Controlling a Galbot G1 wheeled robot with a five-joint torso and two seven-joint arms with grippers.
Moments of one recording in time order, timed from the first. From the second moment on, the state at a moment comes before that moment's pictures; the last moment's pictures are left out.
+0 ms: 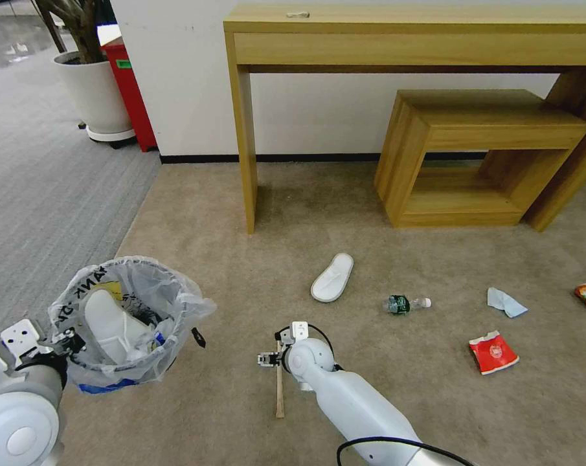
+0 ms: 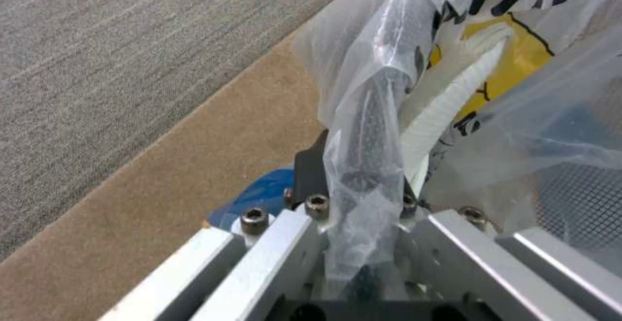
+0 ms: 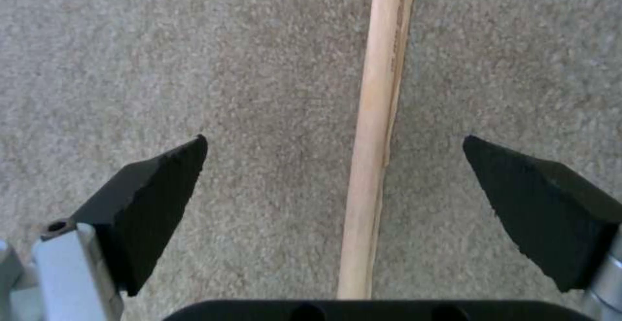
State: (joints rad) left arm 1.52 -1.31 -0.96 -2.36 -1.02 0.74 -0.77; right arm -0.78 1.50 -0.21 1.16 0.96 -0.66 0.50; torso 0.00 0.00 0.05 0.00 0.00
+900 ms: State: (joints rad) left arm 1.52 -1.32 -0.96 -2.36 -1.01 0.74 -0.77; right arm -0.78 1.50 -0.20 1.10 0.88 -0.65 0.47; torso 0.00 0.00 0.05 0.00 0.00
